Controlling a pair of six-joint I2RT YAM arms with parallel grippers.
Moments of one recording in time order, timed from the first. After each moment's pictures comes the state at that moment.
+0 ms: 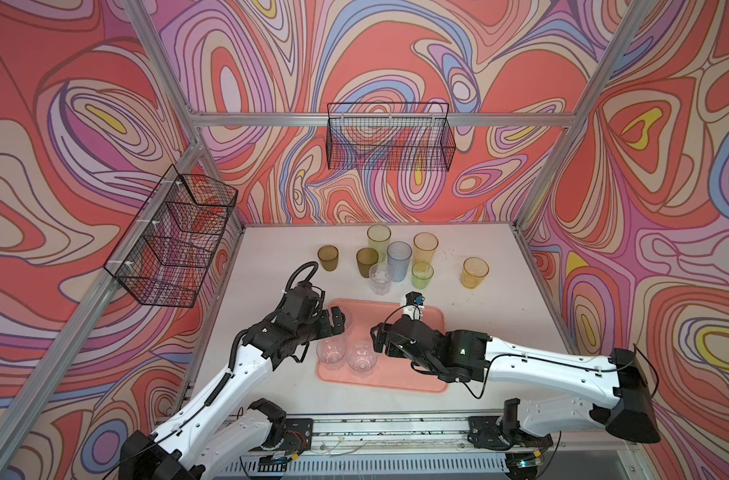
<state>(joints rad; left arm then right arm) -0.47 0.96 0.76 -0.62 0.02 -0.67 1.19 1.28 1.01 -0.52 0.42 1.12</state>
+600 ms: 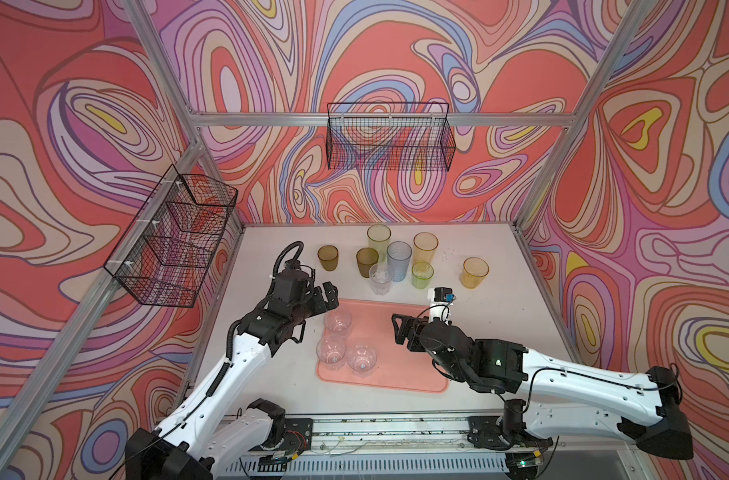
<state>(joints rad) -0.37 1.04 0.89 -0.53 -0.04 -0.65 1.19 1.07 0.90 -0.42 0.66 0.93</state>
